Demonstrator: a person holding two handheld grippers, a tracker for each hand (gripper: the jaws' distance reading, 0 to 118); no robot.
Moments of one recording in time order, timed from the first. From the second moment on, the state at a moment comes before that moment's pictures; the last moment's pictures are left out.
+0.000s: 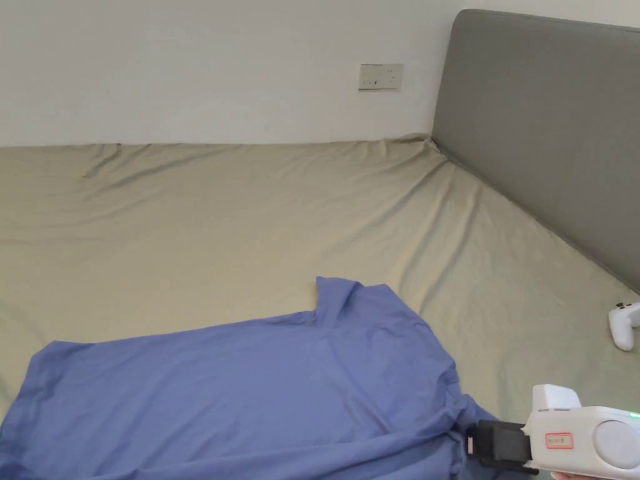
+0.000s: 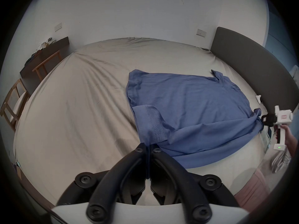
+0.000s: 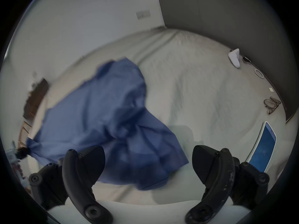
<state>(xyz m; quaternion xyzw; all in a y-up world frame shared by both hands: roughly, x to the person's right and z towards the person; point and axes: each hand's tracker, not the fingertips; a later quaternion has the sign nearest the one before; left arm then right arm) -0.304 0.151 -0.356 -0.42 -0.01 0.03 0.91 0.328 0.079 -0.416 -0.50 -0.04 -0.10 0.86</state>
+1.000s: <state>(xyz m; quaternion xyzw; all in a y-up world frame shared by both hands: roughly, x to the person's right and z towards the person) -0.345 0.134 -0.246 -0.39 -0.02 0.13 0.91 0.320 0.138 -0.298 -0.47 -0.01 -0.04 0.88</state>
